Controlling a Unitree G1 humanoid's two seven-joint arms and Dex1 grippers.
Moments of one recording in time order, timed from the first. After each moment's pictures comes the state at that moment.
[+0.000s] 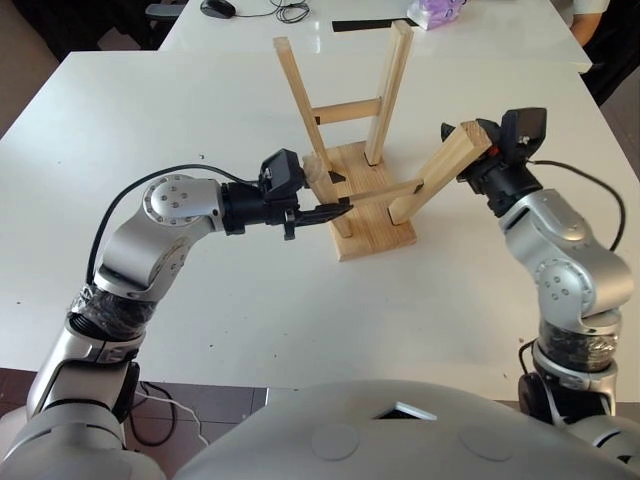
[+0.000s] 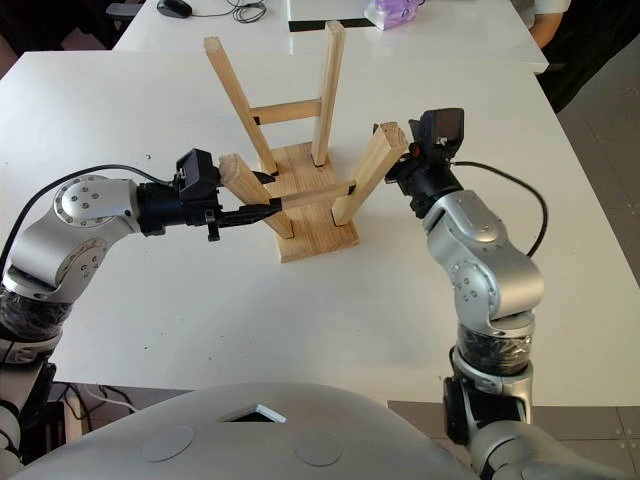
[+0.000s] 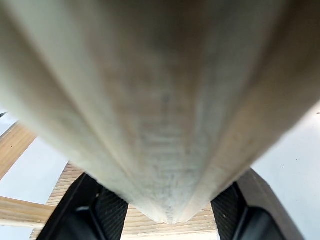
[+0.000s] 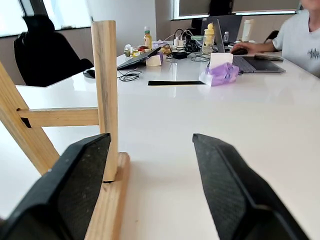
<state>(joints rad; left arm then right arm) -0.29 0.73 -0.27 -0.32 -0.55 0.37 -0.89 -0.20 -0.36 -0.08 -0.58 0.52 0.87 0.00</state>
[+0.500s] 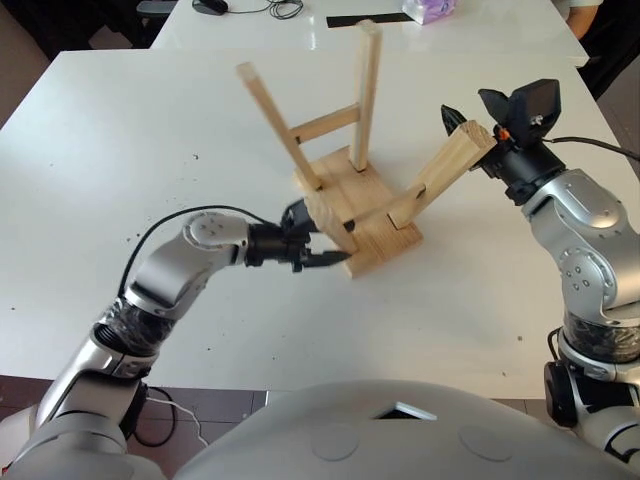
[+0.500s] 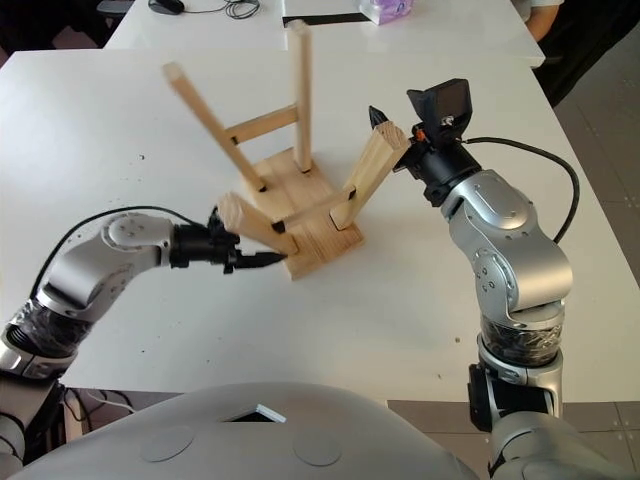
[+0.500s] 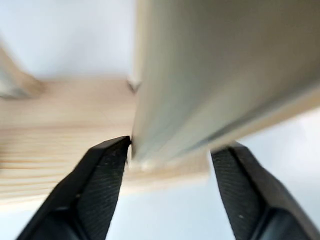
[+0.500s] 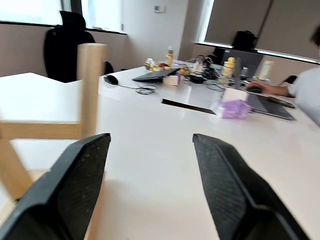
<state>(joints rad) -0.21 0.69 -0.40 -0.29 -0.50 0.60 -0.89 -0.23 -0.44 -0.05 -0.58 0.45 0.76 0.20</state>
